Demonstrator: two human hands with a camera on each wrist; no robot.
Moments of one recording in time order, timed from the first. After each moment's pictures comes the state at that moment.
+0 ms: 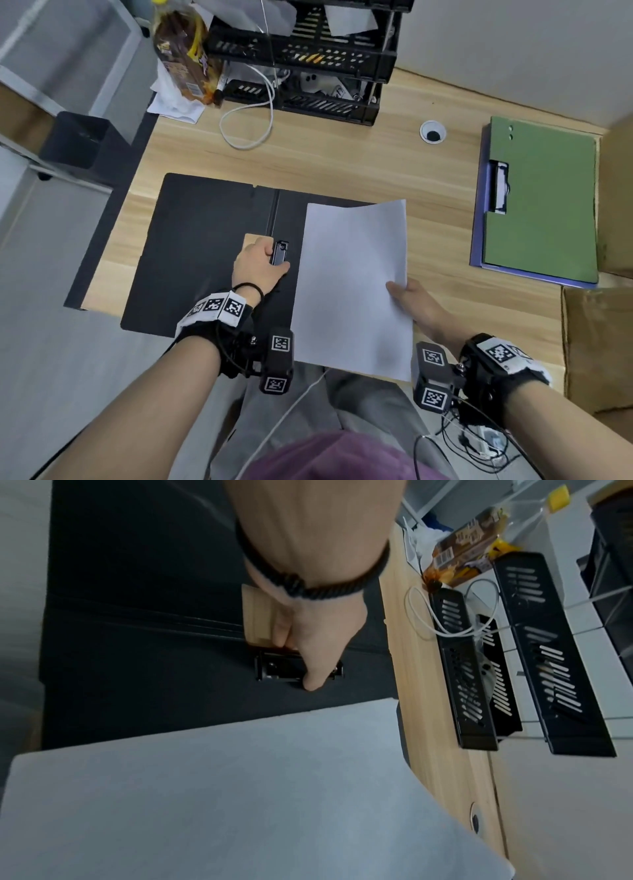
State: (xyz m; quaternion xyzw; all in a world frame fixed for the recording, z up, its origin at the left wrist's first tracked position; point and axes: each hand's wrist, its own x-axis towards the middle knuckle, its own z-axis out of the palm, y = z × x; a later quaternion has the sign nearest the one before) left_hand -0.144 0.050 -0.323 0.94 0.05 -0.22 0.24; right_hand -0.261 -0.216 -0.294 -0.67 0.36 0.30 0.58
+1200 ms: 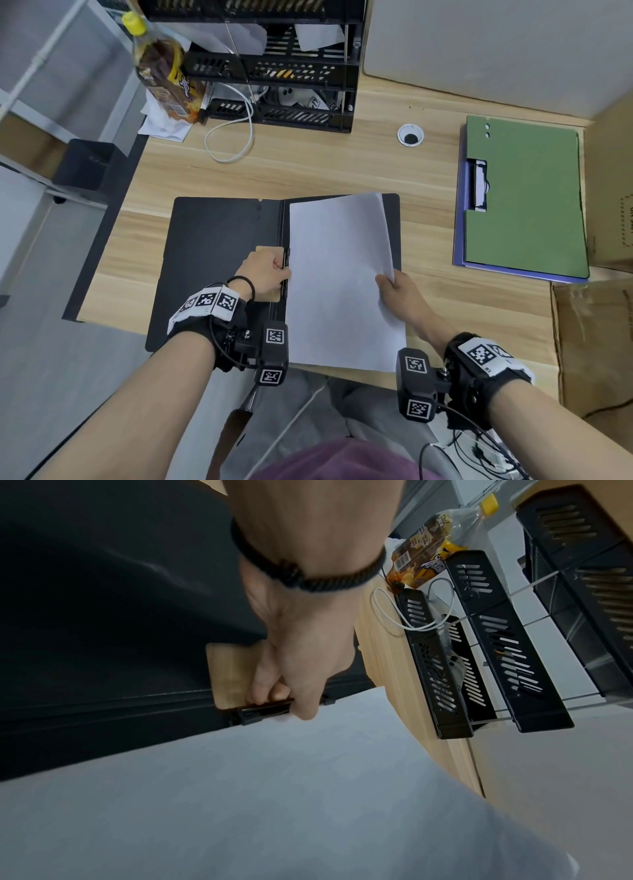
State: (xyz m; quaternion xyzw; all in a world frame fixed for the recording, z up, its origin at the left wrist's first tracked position) left_hand -0.139 0.014 -0.299 0.90 -0.02 -0.38 0.22; right_hand -0.259 -0.230 -0.289 -0.79 0.26 0.23 0.50
